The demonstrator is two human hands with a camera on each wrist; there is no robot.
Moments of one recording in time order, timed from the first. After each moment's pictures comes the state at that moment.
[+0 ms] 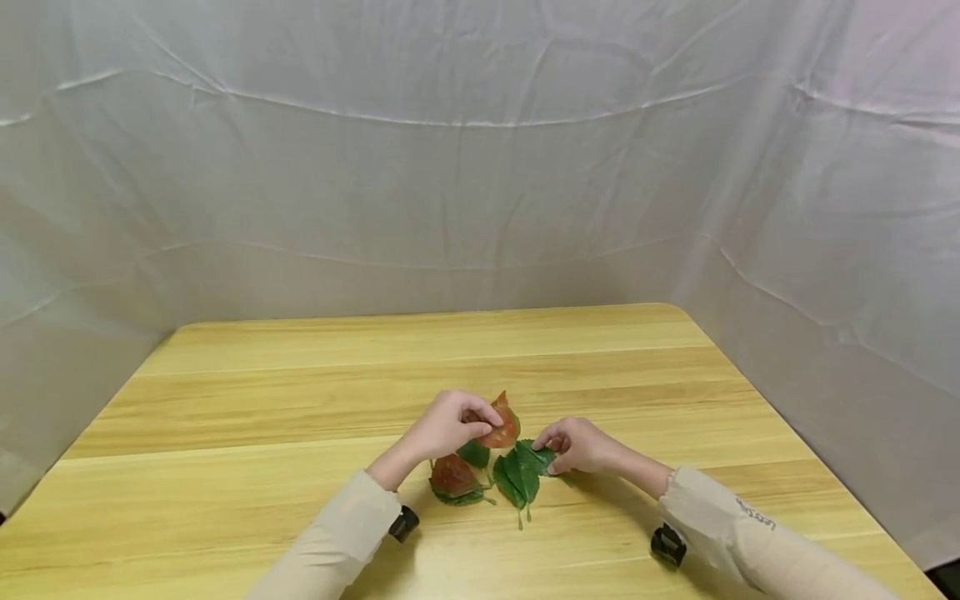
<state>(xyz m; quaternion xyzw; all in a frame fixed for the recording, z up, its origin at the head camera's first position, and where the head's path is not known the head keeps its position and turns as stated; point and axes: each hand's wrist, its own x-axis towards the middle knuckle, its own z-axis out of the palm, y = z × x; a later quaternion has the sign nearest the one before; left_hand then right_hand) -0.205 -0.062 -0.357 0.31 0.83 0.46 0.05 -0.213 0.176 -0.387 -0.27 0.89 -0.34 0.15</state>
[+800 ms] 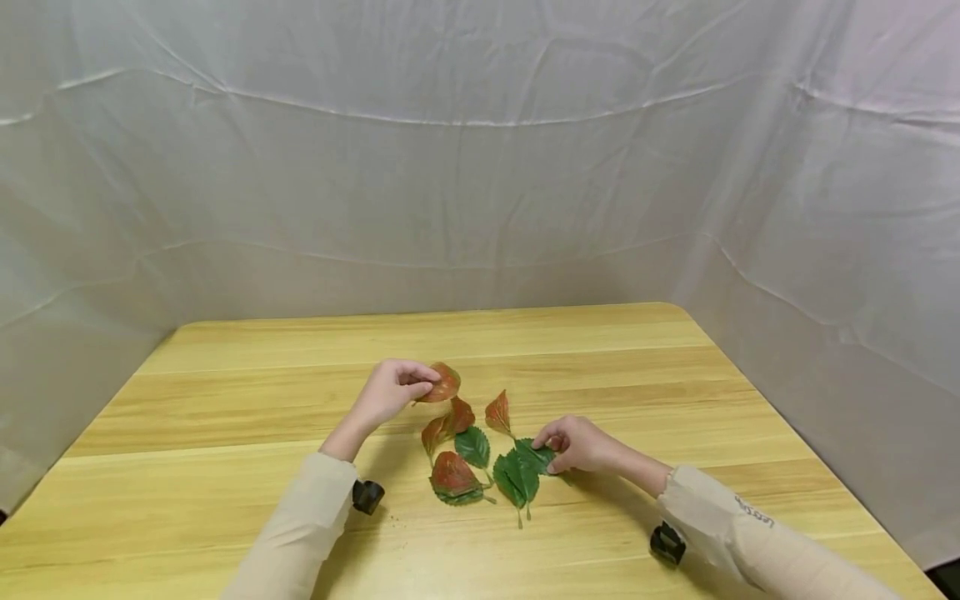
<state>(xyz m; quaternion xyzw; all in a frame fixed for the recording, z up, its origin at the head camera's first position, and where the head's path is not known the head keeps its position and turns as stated) -0.235 -0.123 -0.357 0.16 0.84 0.53 -0.01 -0.212 0.174 -0.386 -0.26 0.89 -0.33 0.15</state>
